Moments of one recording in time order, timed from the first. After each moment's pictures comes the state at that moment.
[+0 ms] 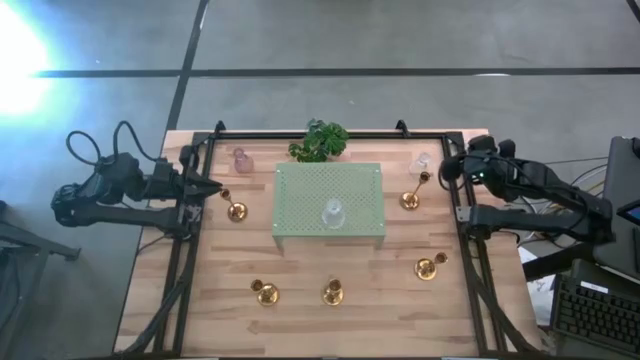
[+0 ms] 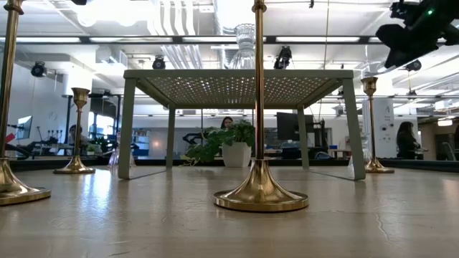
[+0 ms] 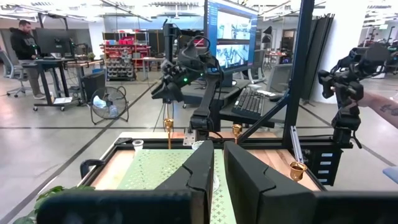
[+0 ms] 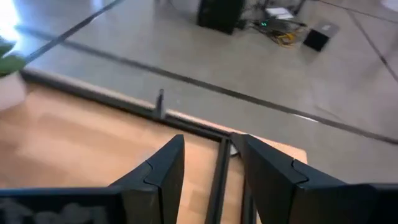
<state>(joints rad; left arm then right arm) 0.00 0.39 0.78 -0.40 0.00 0.00 -0.32 0.57 0.82 -1.10 0.90 0.55</state>
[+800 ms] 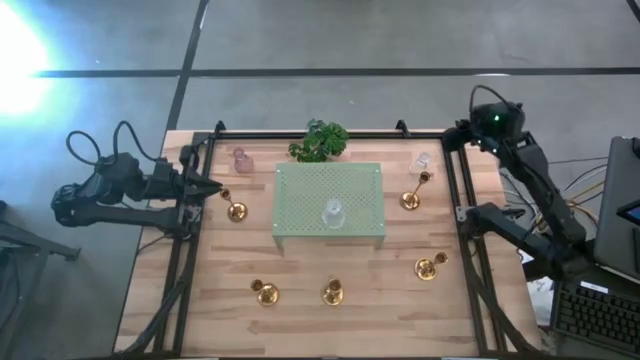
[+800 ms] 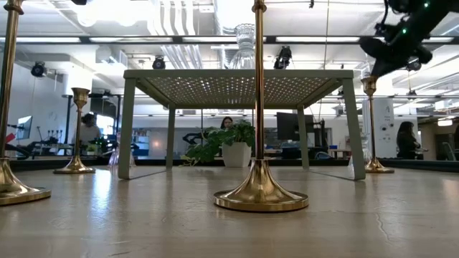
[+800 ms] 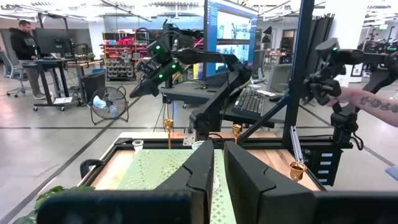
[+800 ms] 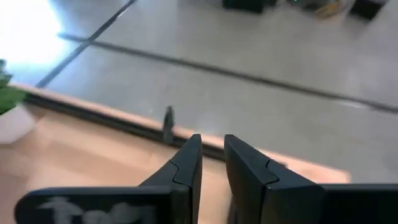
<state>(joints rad) 0.00 0.39 0.78 -0.40 0.00 0.00 -1.24 0.74 0.82 -0.64 0.00 0.01</state>
